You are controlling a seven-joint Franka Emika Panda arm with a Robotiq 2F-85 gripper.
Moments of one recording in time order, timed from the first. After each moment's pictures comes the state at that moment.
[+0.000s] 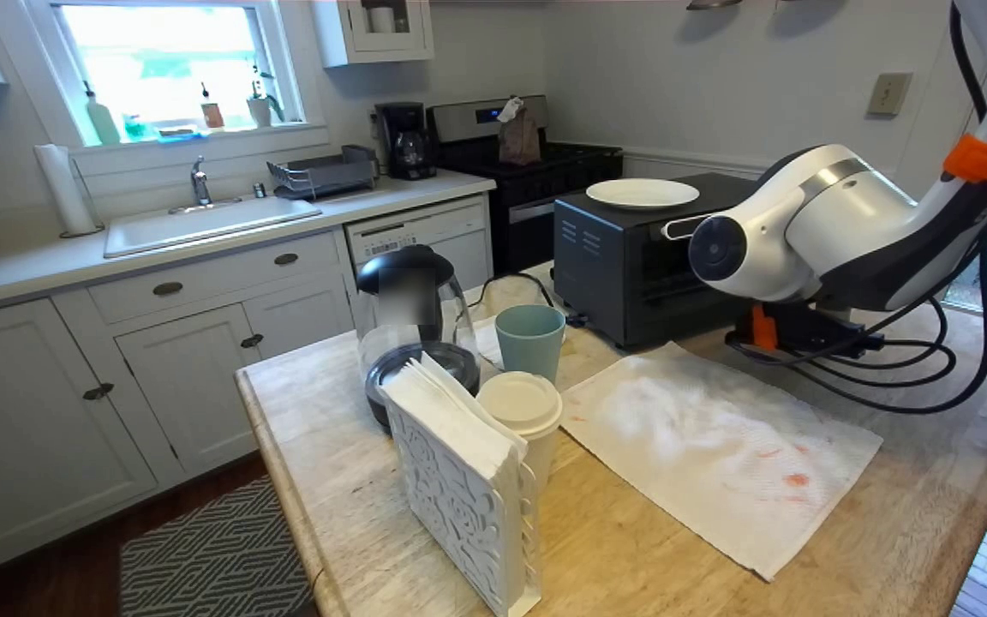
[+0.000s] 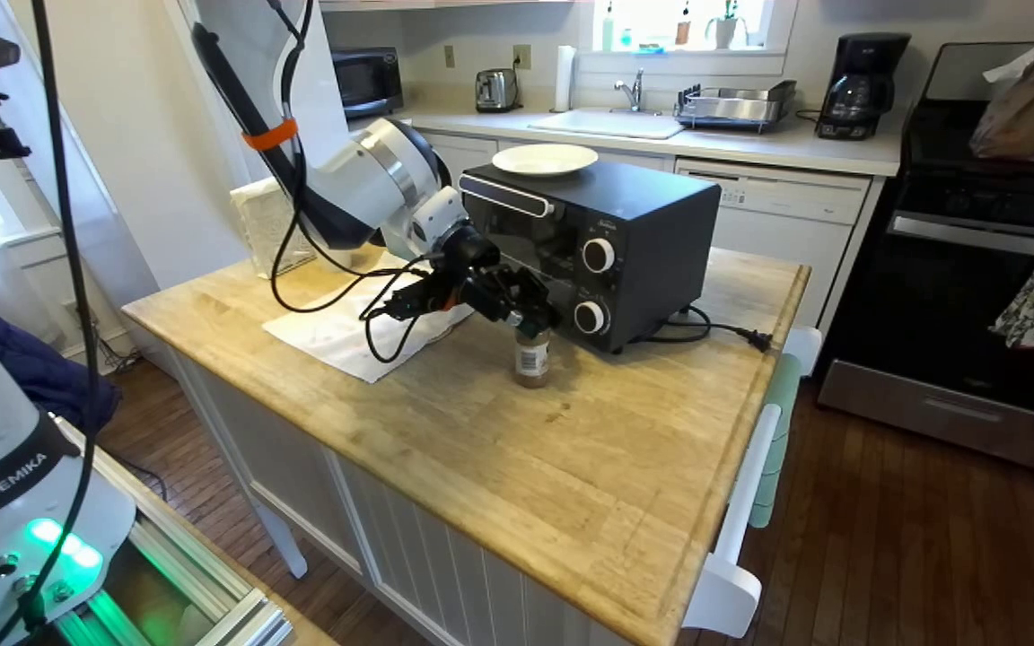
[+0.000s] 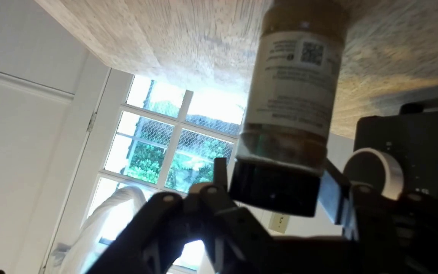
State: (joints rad) arm -0.05 0.46 -0.15 -2.21 -1.39 1.99 2.33
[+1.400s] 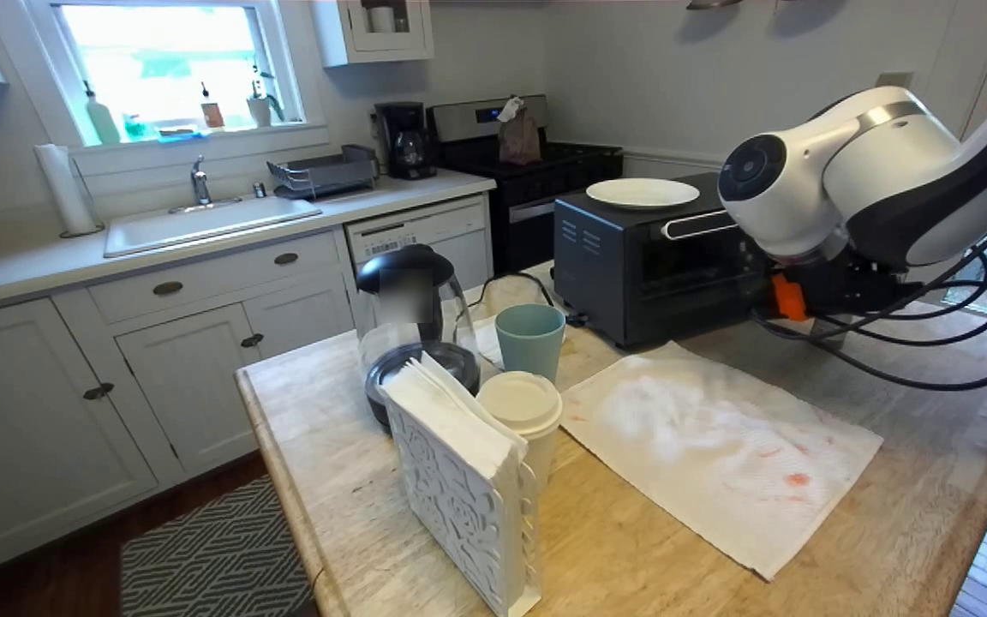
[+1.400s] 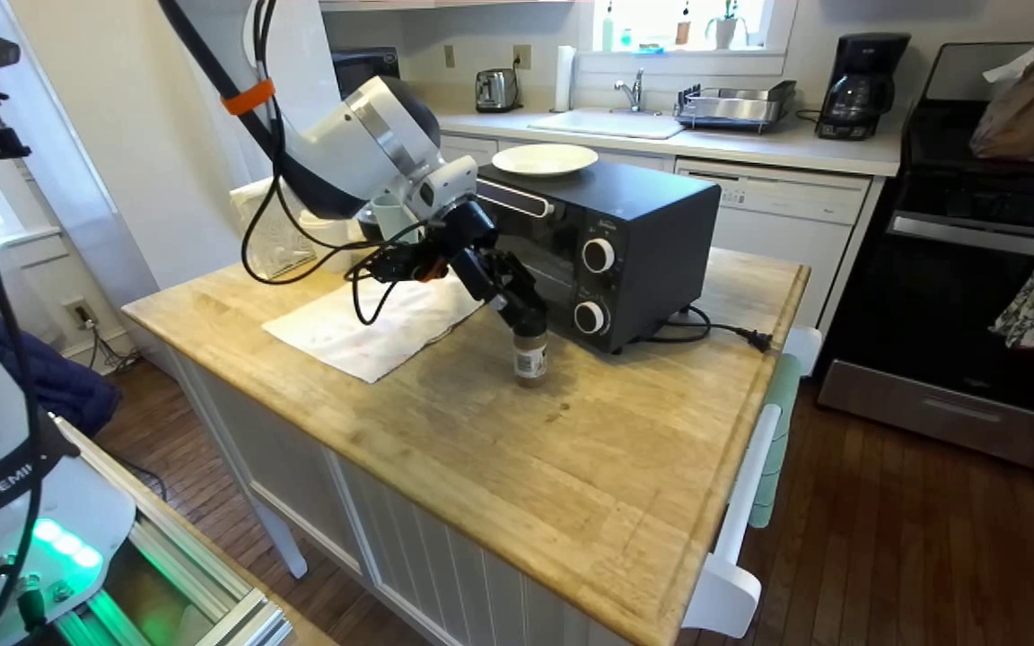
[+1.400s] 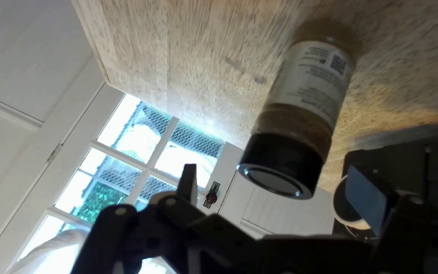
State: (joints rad) arm -0.15 0.31 -0.12 -2.27 -1.25 2.17 1.96
